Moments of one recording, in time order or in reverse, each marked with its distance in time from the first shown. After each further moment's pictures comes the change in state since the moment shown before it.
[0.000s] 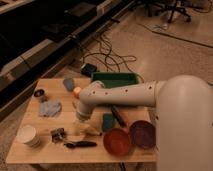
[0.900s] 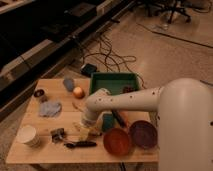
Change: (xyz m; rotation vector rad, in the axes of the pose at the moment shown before) arm 0.042 0.003 0.025 0.005 -0.012 0.075
